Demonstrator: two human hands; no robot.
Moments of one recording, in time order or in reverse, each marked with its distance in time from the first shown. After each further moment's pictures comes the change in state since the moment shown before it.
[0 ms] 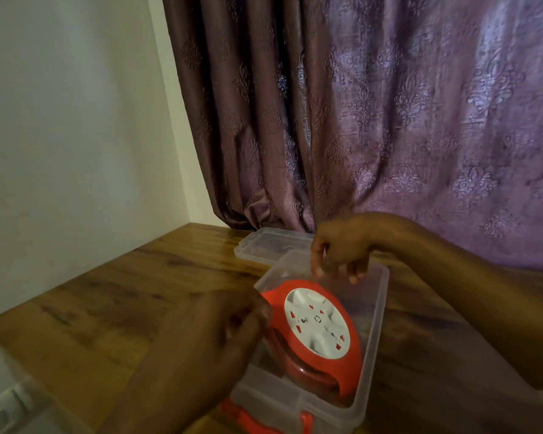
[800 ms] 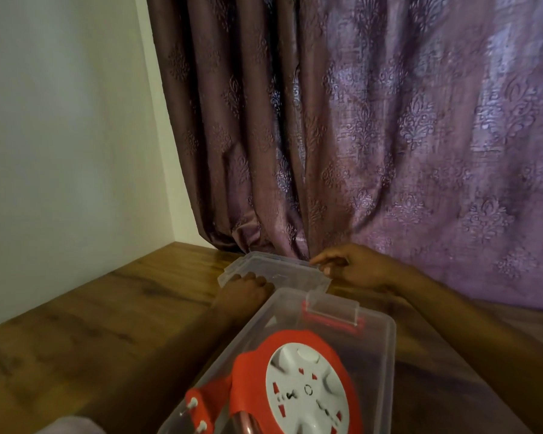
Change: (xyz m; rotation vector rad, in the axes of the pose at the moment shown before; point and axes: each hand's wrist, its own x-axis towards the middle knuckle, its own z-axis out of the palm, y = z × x) left_hand 0.215 -0.148 0.165 0.699 -0.329 0.249; right_hand 0.063 0.086 -0.001 0.240 0.437 -0.247
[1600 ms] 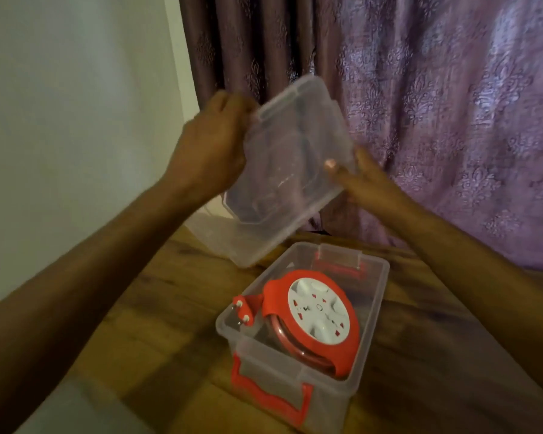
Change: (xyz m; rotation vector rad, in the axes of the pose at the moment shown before) left_hand -0.143 -0.002 -0.259 -0.218 0.906 -0.112; right_hand -0.042 -0.095 -0.019 0.505 0.504 -0.143
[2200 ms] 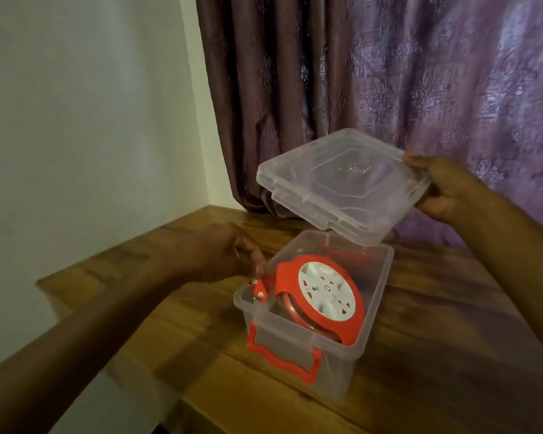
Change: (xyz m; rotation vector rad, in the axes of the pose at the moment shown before) left_hand -0.102 0.004 -0.009 -0.360 -1.034 -0.345; right_hand -0.018 0.000 -0.061 0.585 0.282 0.509
